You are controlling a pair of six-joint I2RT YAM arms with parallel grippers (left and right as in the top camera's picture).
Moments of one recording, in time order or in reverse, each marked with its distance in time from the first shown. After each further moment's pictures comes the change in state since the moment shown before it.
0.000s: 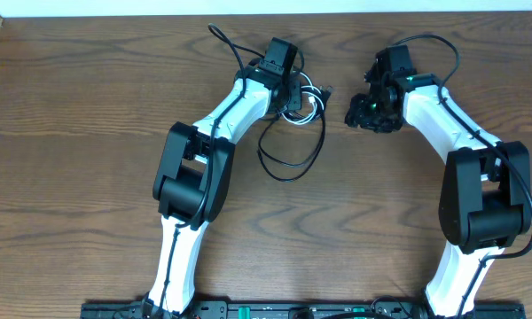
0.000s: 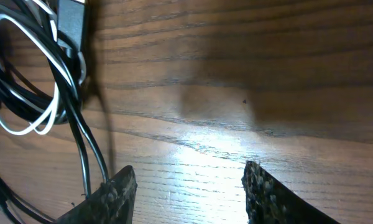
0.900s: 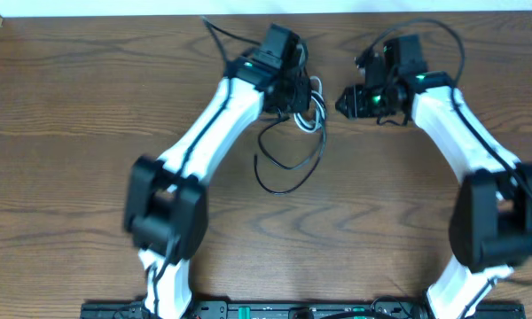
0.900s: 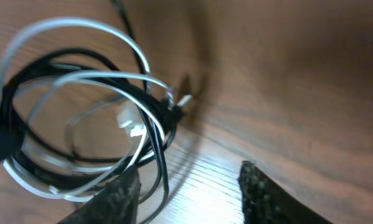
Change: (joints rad) left arm -0.029 -0.322 -0.033 -0.204 0.234 0.058; right arm 0.000 -0.158 -0.005 0.080 -0.206 -0.205
